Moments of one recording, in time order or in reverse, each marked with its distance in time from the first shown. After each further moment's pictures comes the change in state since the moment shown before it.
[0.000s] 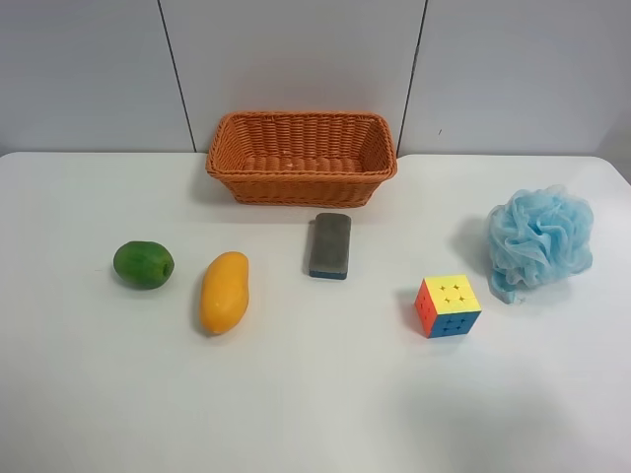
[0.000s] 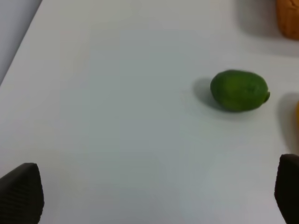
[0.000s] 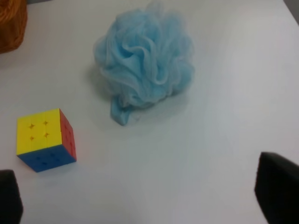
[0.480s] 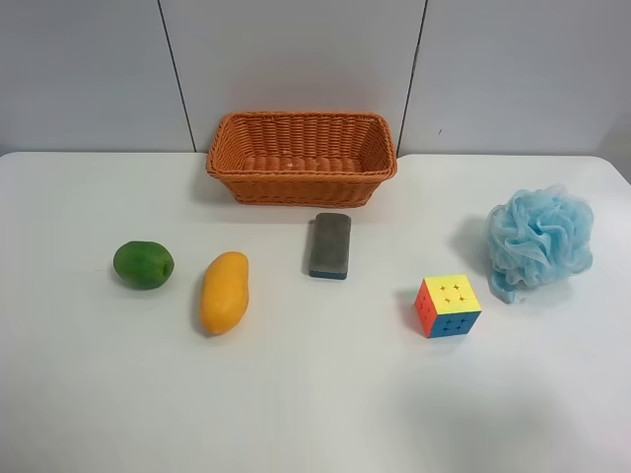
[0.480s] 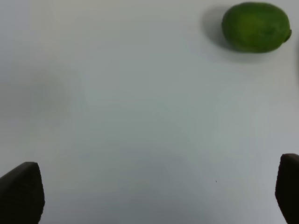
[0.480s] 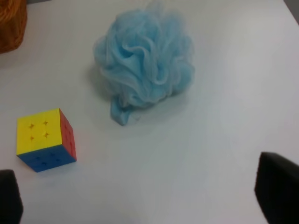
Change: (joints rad) left arm -0.019 0.627 -0.272 -0.015 0.062 0.064; right arm 0.000 0.000 0.000 0.000 0.000 0.000
